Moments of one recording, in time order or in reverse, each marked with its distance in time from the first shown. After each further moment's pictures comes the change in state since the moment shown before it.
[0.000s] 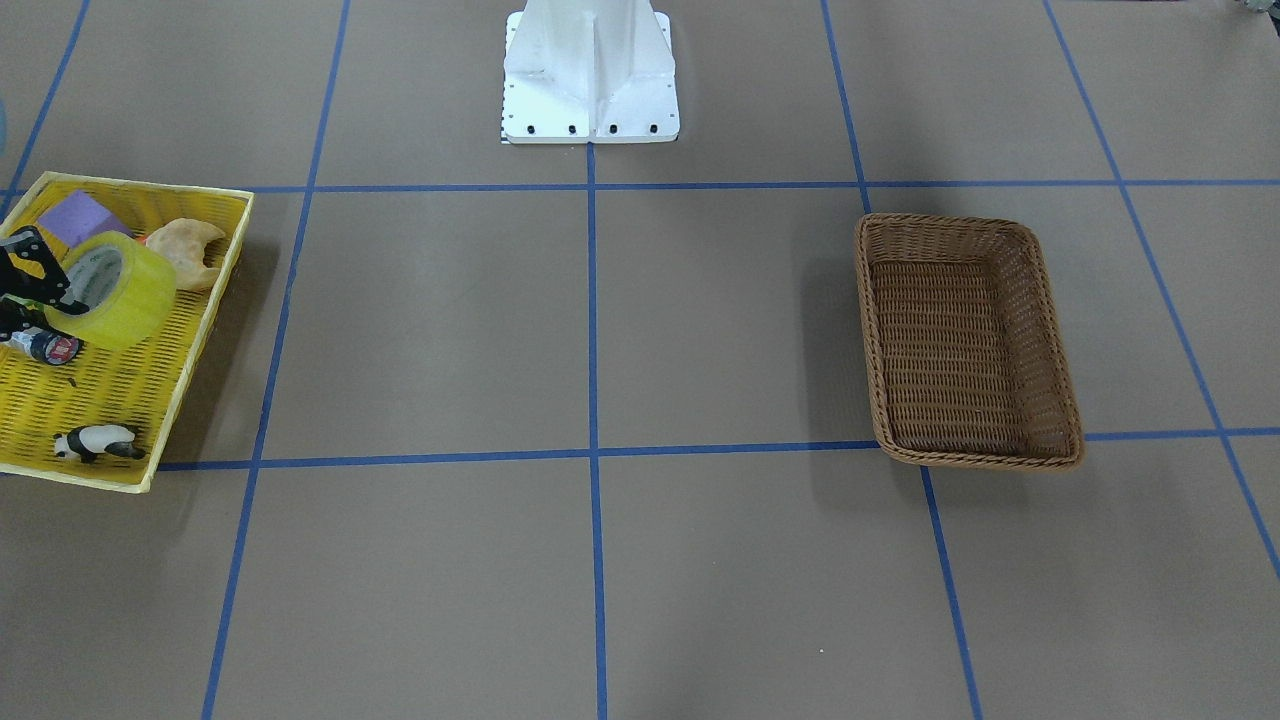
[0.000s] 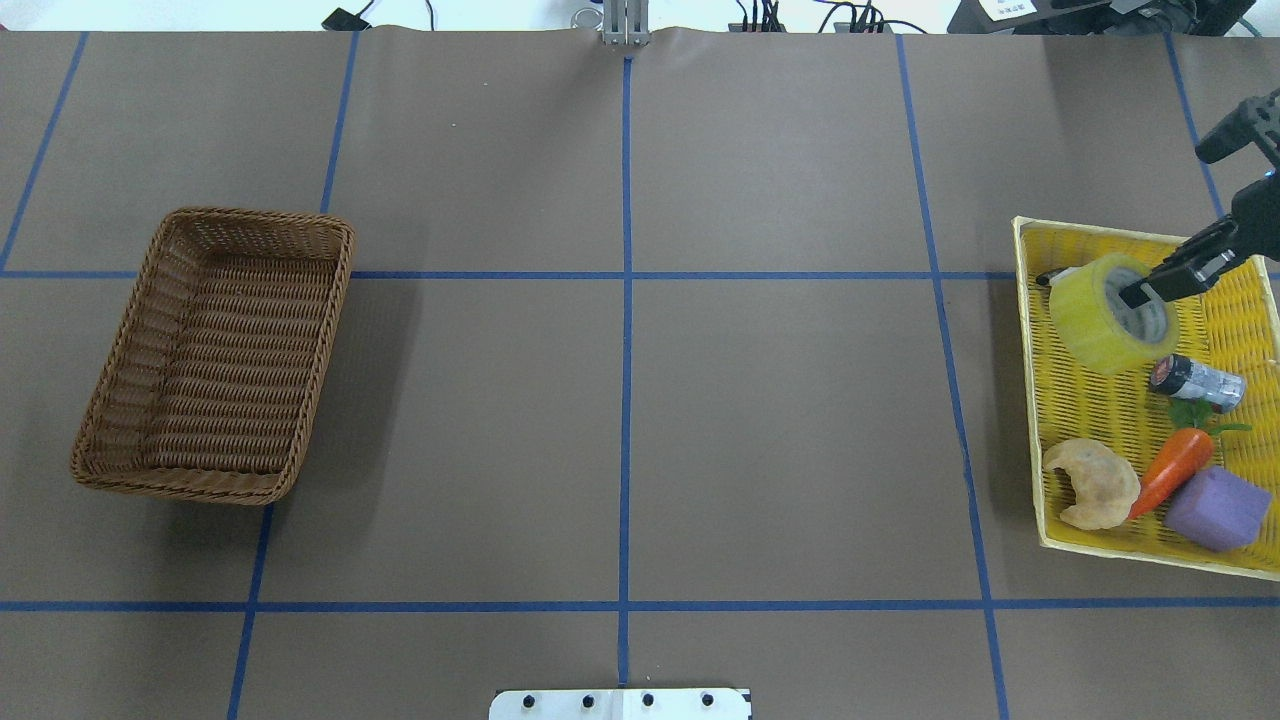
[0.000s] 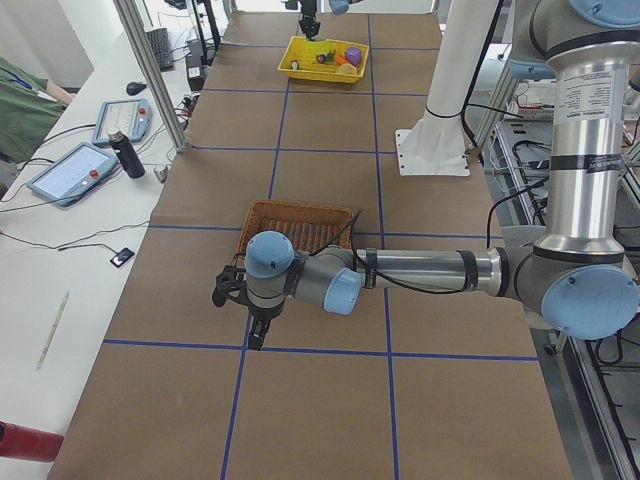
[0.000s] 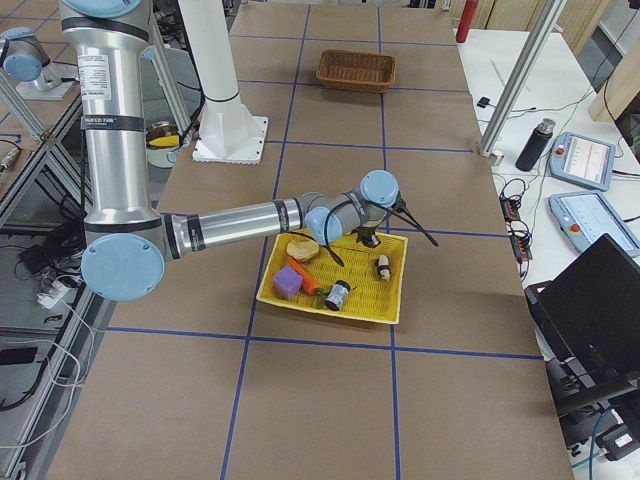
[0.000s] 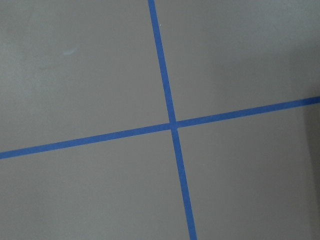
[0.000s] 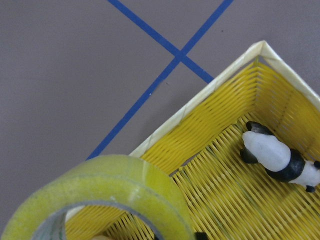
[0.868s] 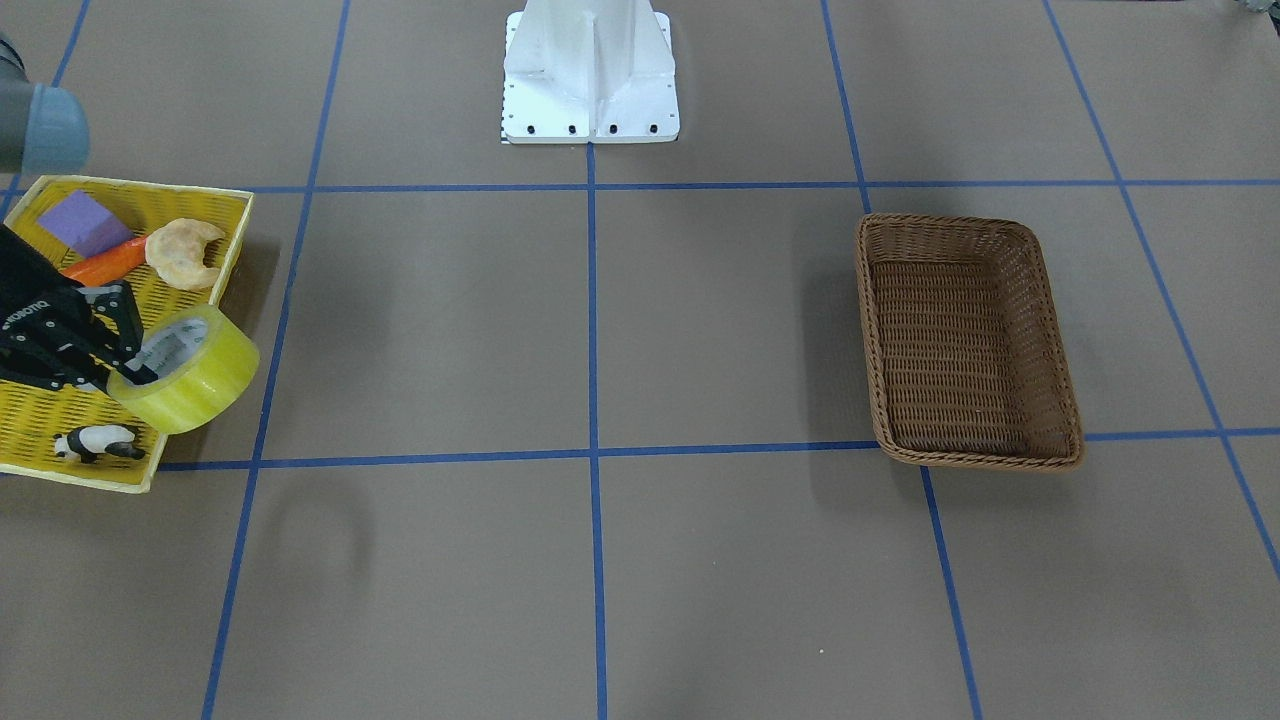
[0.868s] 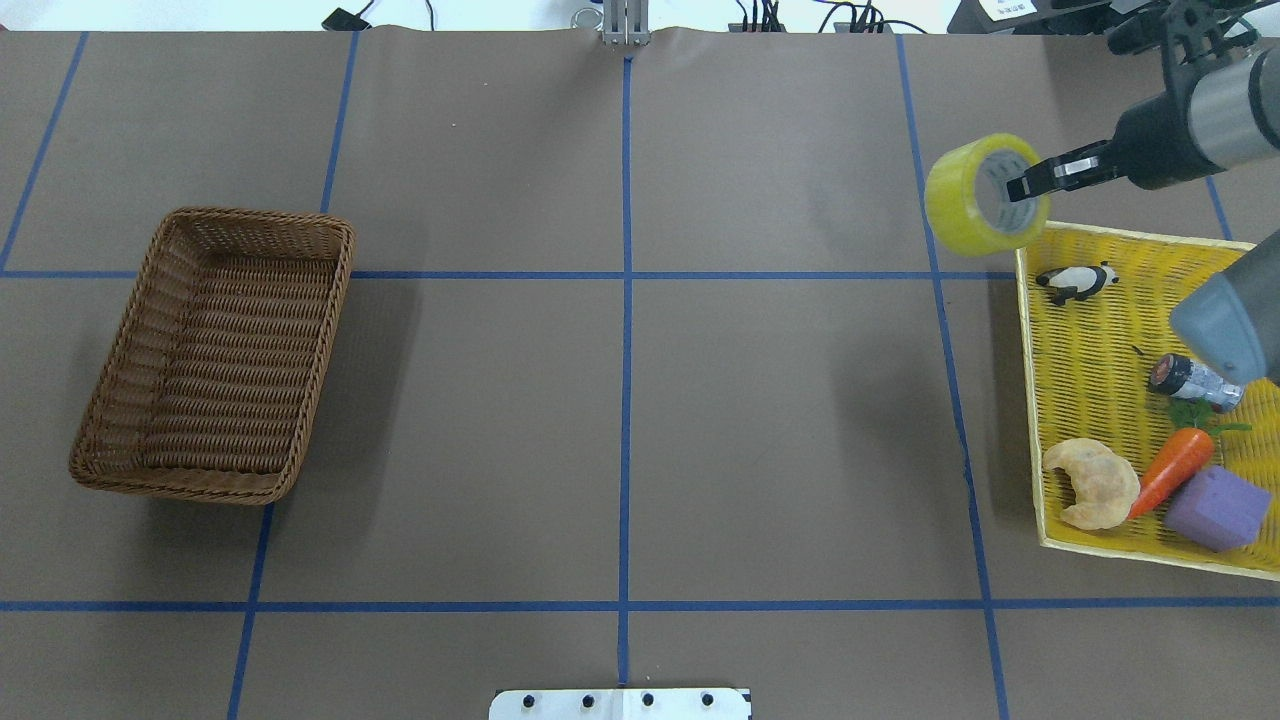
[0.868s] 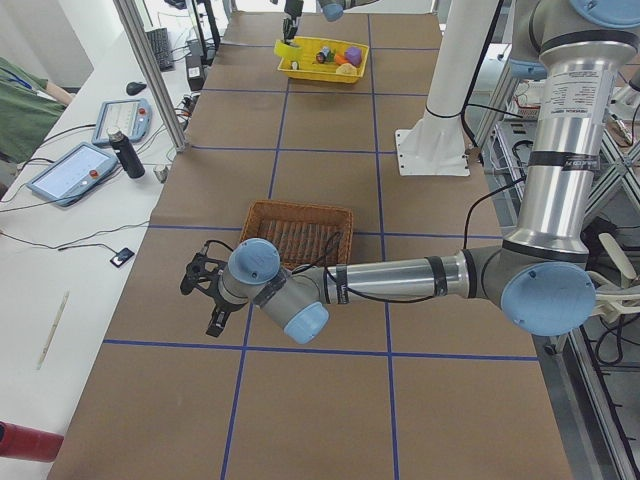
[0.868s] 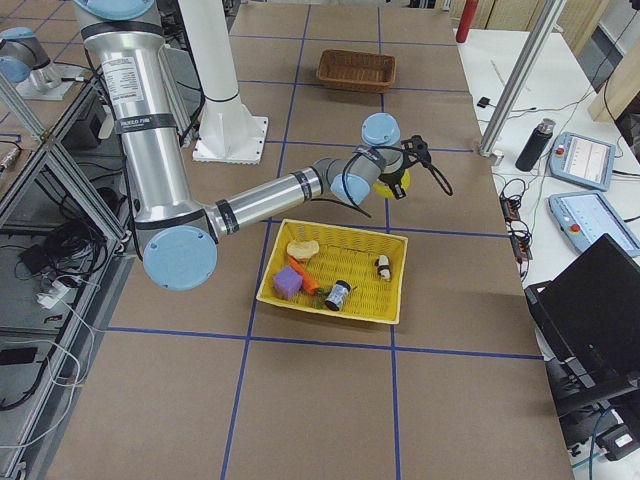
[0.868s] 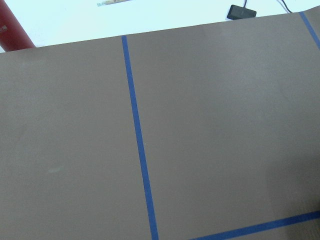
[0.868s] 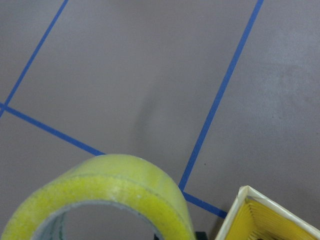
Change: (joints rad) left arm 0.008 -0.119 0.260 -0.585 0.009 -0.333; right arm -0.139 0.132 -0.024 0.367 -0.338 0.712
